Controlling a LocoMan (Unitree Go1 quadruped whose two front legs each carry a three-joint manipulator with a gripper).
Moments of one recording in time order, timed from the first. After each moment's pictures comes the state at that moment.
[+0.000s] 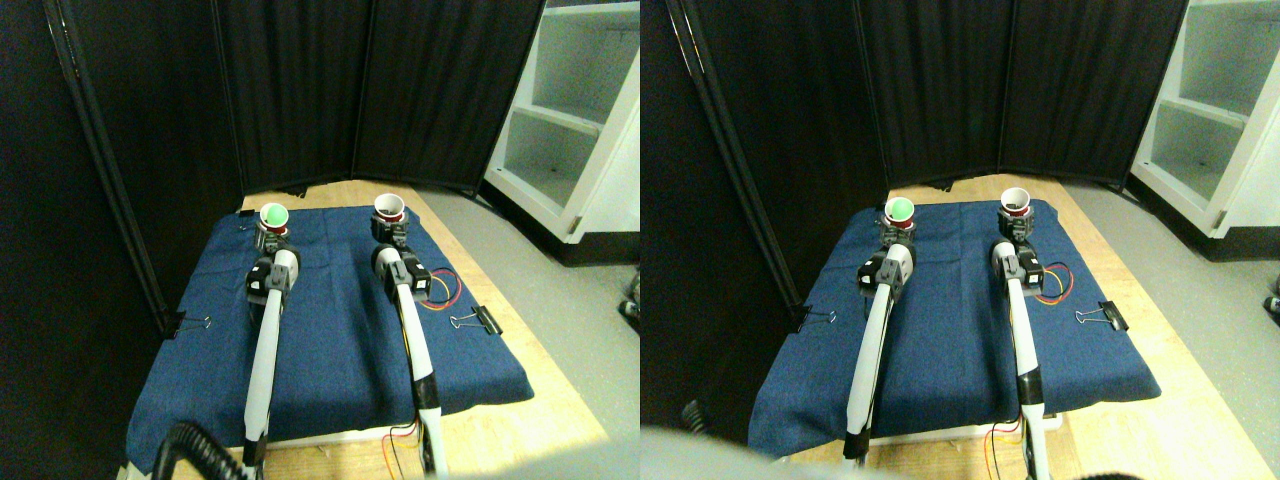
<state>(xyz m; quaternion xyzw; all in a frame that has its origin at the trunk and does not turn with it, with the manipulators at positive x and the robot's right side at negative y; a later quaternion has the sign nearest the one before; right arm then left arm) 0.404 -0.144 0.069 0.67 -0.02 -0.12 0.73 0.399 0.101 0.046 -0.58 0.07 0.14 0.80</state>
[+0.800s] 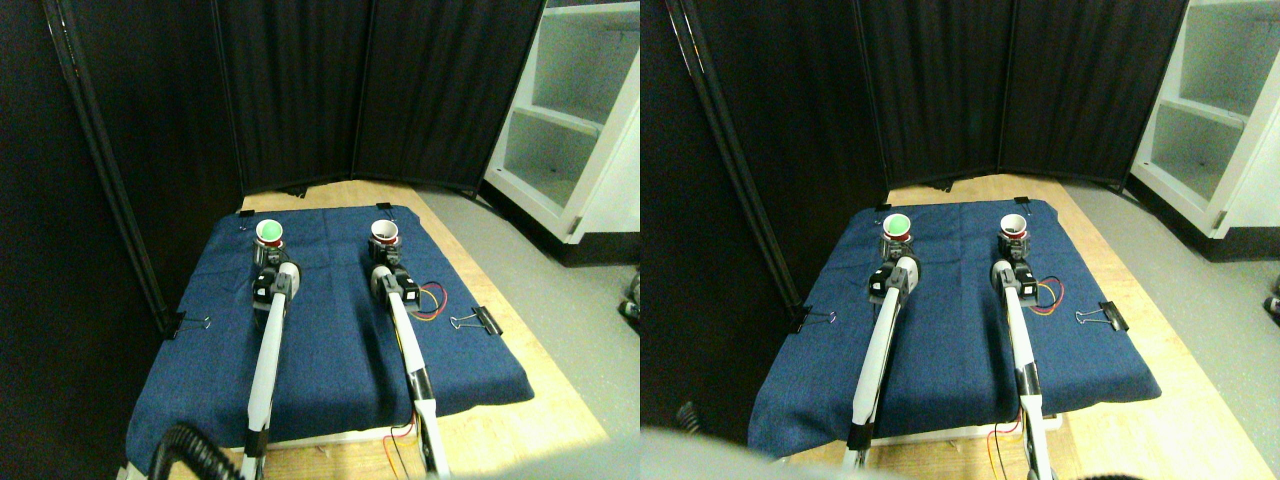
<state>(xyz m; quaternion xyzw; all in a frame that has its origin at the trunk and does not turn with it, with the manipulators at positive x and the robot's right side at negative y) 0.427 -0.151 0.006 0.68 0.02 -0.18 0.71 0.411 0.105 0.009 -0.60 0.06 0.20 0.78</state>
